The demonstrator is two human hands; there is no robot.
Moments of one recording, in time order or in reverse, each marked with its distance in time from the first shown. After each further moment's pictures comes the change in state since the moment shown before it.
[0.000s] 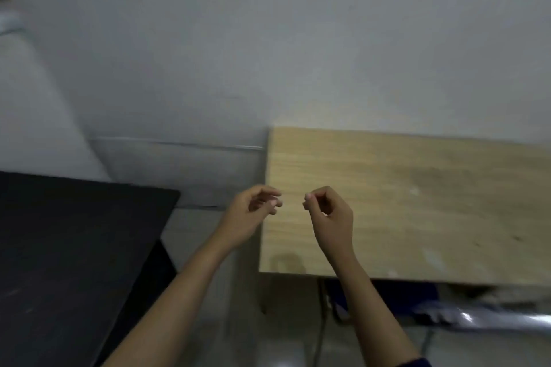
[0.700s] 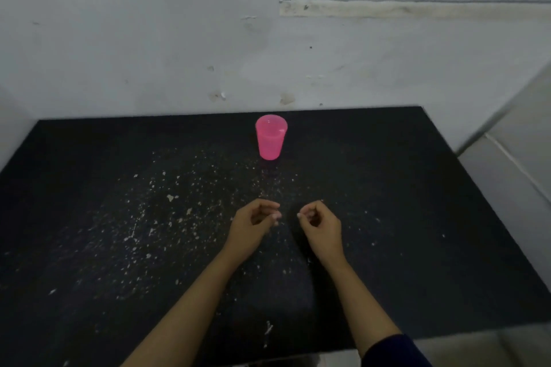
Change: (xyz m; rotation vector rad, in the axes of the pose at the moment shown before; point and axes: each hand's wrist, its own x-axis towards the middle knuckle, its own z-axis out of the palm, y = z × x) left_hand -0.396 -0.140 -0.299 -0.076 1.406 -0.543; right_hand -0.283 -0.125 0.472 0.204 -1.440 -0.211
